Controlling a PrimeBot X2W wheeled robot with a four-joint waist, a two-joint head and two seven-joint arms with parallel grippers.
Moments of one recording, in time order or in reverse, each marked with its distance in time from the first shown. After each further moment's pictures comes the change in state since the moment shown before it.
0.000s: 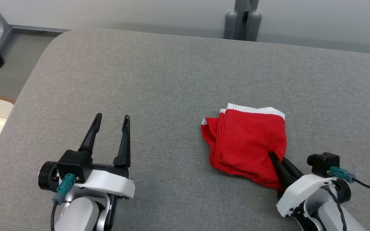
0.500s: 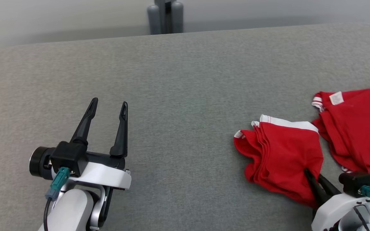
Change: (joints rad) left arm -0.027 0.033 0.009 -0.078 0.043 -0.006 0.008; right arm 0.205 -0.087 -0.173 -0.207 -0.172 0.001 0.101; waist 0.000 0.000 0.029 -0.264
